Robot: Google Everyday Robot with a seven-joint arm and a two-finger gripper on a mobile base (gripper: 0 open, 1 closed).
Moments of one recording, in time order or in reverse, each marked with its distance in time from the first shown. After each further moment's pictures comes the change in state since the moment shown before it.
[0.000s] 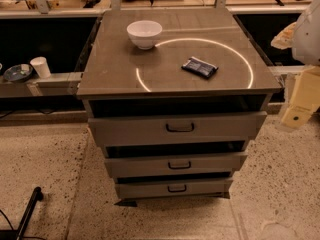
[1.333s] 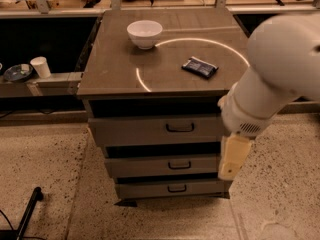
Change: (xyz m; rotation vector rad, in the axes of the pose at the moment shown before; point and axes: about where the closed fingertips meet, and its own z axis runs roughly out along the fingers) arm -0.028 0.052 0.151 -0.095 0.021 -0.066
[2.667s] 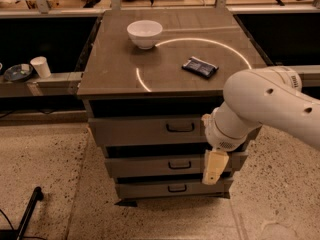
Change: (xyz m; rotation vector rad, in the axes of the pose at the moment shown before) arm -0.009 -0.009 0.107 -0.011 -0.068 -0.054
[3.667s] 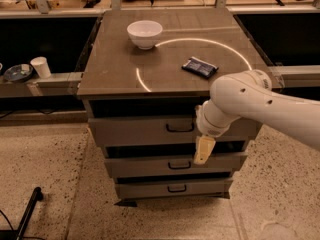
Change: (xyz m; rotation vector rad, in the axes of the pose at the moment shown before) arm -0.003 -0.079 0.066 0.086 -0.024 -0.041
